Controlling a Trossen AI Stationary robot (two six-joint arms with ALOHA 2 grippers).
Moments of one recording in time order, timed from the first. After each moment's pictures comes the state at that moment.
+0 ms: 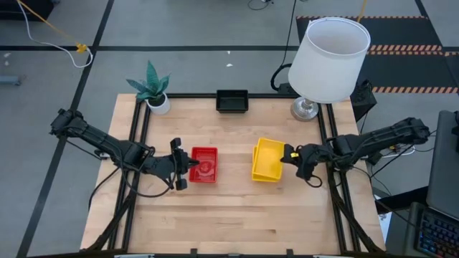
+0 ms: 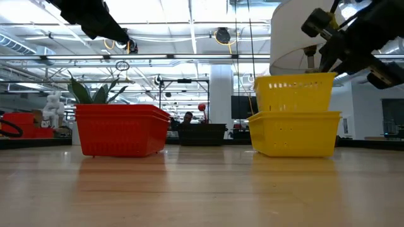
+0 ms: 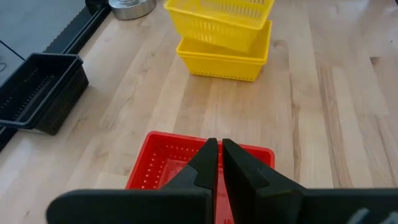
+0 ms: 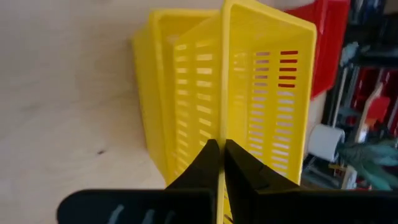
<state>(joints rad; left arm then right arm) -0.40 1.09 0.78 -0.38 -0.52 -0.29 0.21 0.83 0.53 -0.51 0.22 -1.31</state>
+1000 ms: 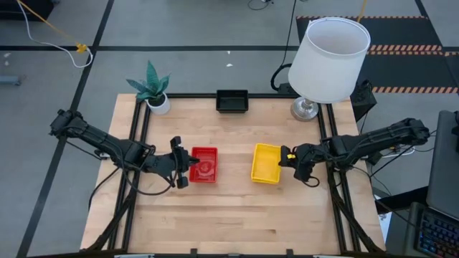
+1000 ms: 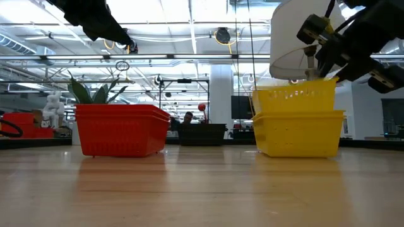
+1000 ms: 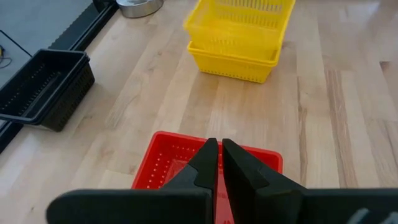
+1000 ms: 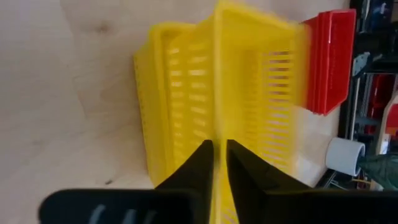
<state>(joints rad) -0.38 1.09 0.78 -0.38 -0.52 -0.30 0.18 0.88 0.52 -0.45 0.10 -1.27</state>
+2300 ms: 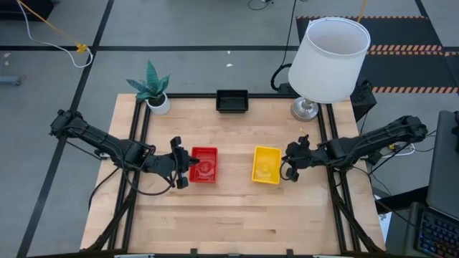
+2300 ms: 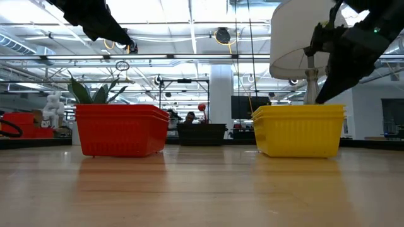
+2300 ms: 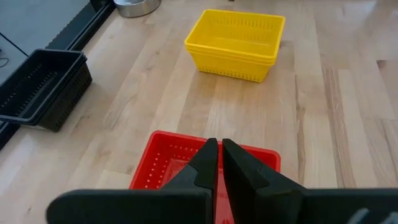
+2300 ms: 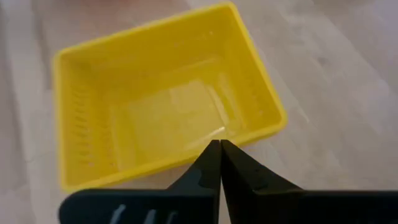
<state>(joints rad) -0.38 1.09 0.78 -0.38 -0.51 -0.30 0.24 0.92 0.52 -0.55 0.35 0.59</state>
